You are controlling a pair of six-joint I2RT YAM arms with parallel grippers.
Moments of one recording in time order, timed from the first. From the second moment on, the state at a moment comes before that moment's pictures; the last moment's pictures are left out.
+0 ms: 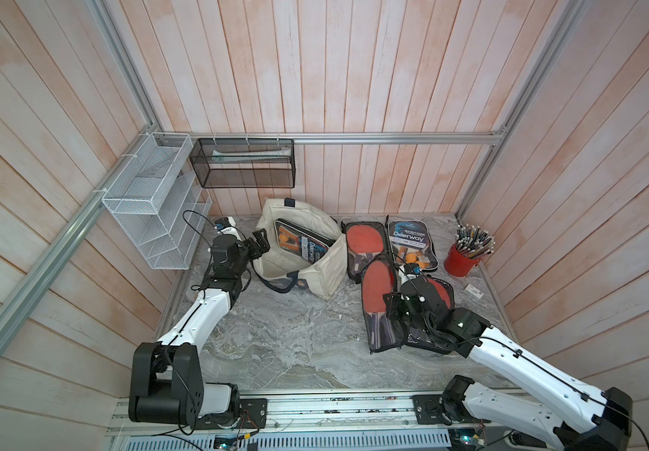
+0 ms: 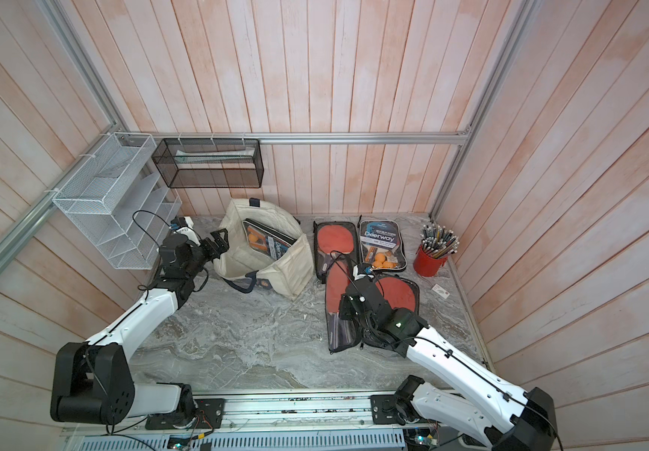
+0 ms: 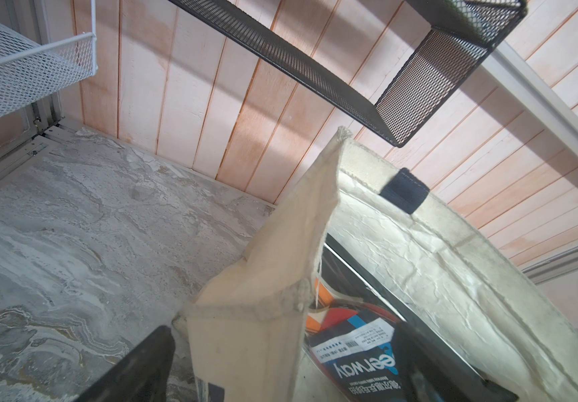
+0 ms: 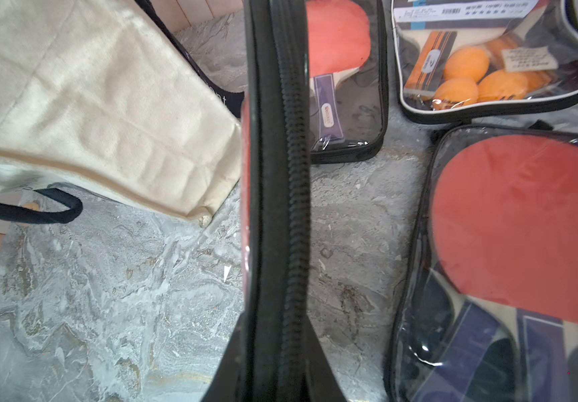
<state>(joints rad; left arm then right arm) -0.06 1.37 0.87 0.22 0.06 -0.47 0.78 0.95 0.77 -0.54 0.26 0.71</state>
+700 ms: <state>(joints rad) -0.06 1.37 0.88 0.22 0.06 -0.47 0.56 1.04 0.52 -0.18 0.06 0.82</state>
